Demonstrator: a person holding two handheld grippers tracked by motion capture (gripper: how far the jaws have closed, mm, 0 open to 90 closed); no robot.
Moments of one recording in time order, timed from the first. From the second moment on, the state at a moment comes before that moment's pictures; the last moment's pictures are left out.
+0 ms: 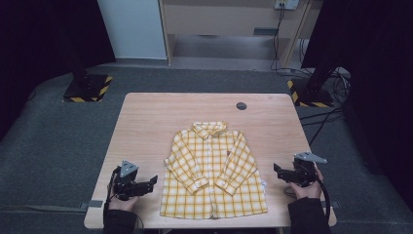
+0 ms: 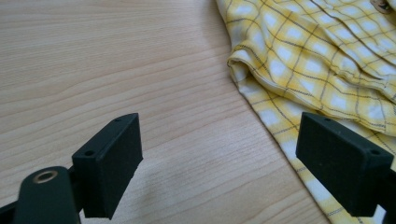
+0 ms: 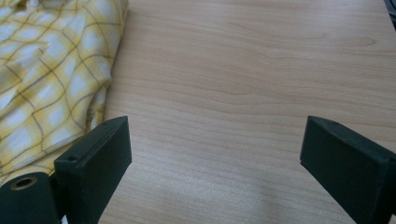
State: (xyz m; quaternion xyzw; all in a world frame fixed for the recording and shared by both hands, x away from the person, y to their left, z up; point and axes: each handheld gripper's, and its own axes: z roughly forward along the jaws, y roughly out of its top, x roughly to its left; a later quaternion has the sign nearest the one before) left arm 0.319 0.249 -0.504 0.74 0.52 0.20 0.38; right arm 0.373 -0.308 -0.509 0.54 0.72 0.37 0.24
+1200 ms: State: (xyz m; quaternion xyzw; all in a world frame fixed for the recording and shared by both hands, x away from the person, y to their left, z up) left arm 0.375 0.231 -0.480 0.74 0.52 0.18 0.39; right arm 0.393 -0.282 -0.485 0.52 0.73 0.40 0.21
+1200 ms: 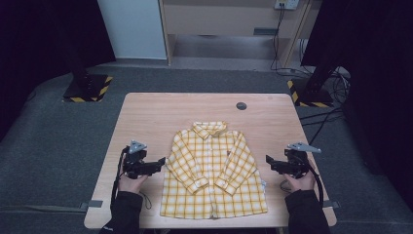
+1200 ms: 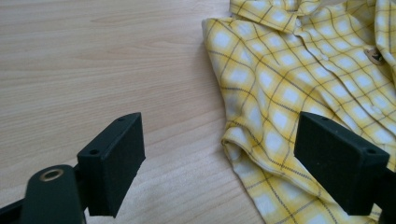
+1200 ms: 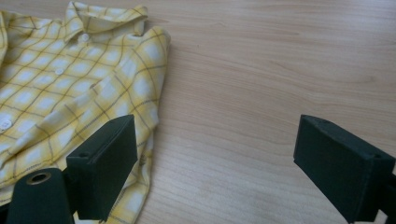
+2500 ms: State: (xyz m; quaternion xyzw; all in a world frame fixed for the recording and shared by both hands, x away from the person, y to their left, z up) left arm 0.441 0.191 -0.471 0.75 0.50 0.17 0.39; right arm 0.439 -0.235 -0.476 0.48 0.74 0.43 0.17
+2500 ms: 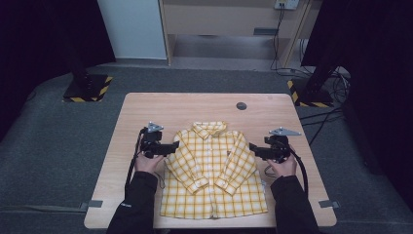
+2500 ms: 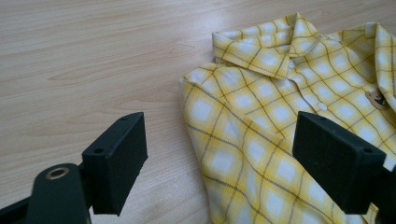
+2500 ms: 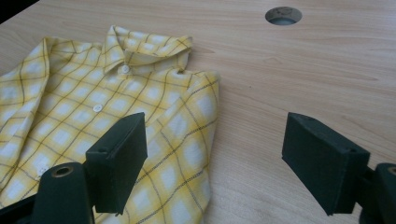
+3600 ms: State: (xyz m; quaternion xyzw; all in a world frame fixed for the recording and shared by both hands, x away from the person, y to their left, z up) left arm 0.480 0.185 -0.495 0.76 0.51 0.15 0.37; right arm 0.491 -0.216 -0.504 0.50 0.75 0.42 0.11
